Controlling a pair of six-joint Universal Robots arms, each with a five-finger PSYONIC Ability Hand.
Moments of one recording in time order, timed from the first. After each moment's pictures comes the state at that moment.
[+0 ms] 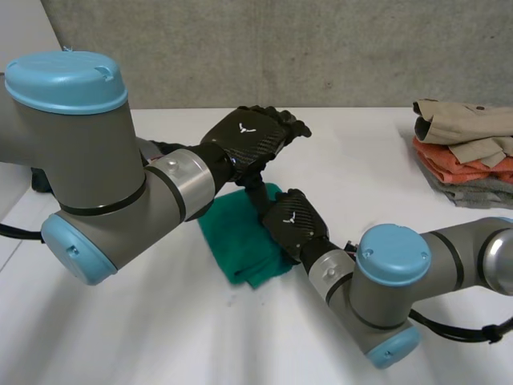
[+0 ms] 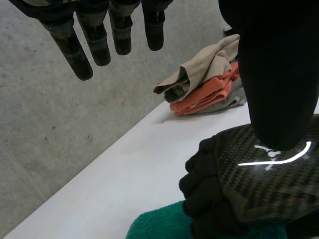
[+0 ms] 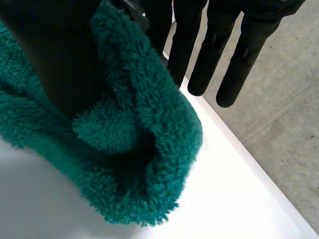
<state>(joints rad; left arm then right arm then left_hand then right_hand) 4.10 -2.04 -1.12 3.01 -1.25 3.38 2.20 -0.86 1.56 -0.58 1.38 2.62 0.23 0.23 0.23 0.23 0.05 0.78 0.79 0.79 0.80 0.60</state>
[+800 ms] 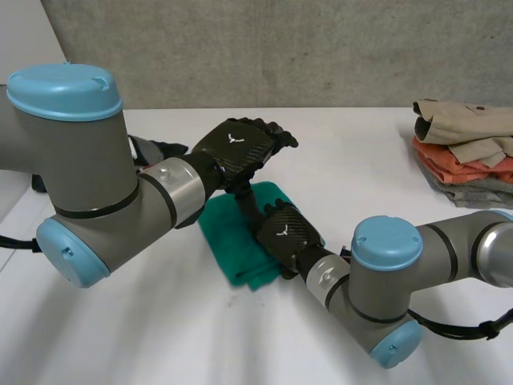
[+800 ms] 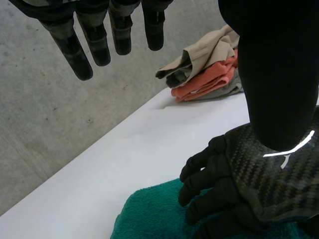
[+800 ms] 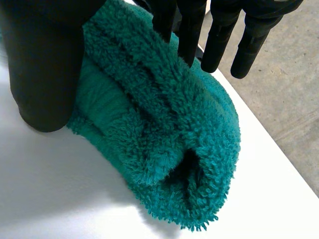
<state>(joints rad) 4.13 -2.04 -1.17 3.01 -1.25 3.38 2.20 -0.83 1.50 -0.42 1.31 2.53 0.23 0.23 0.23 0.23 0.05 0.43 0.43 0.41 0.41 0.21</state>
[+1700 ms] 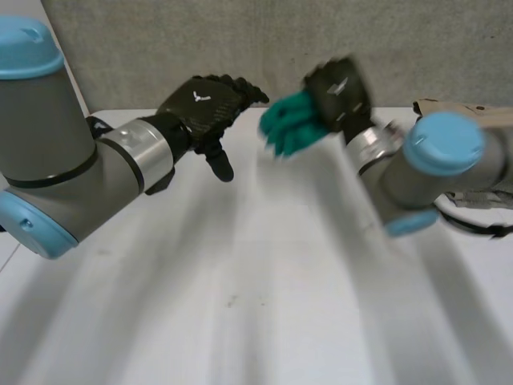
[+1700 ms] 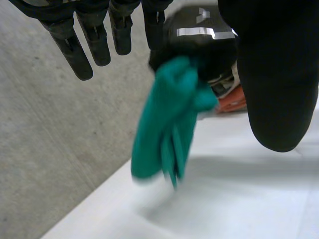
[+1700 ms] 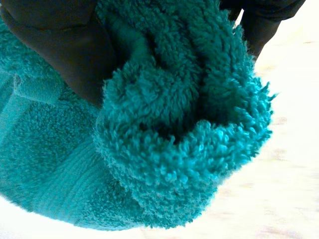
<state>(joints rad) 4.22 -1.97 -1.13 3.02 -1.25 3.38 2.03 -0.81 1.06 -0.57 1.35 2.66 0.23 0.23 0.23 0.23 0.05 1.02 1.15 1.16 1.19 0.93</state>
